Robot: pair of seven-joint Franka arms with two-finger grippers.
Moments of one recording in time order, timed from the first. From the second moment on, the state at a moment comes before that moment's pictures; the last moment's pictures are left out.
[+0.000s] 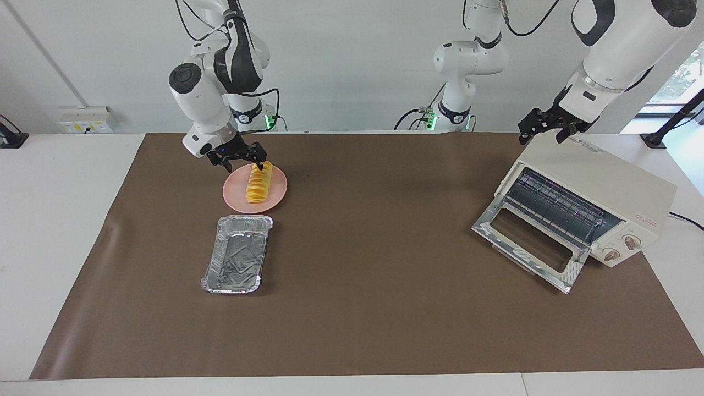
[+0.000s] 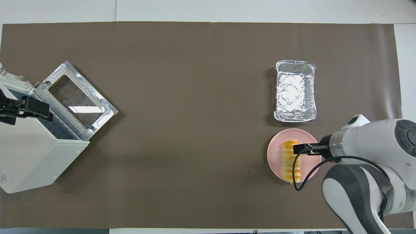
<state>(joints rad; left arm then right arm) -0.07 -0.03 0.02 -1.61 -0.04 1.42 -0.04 0.11 -0.27 0.00 -2.40 0.15 2.06 0.08</state>
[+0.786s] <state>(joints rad) -0.07 -0.03 0.02 -1.61 -0.04 1.42 -0.04 0.07 -0.01 0.00 -2.03 0.15 2.09 0.03</state>
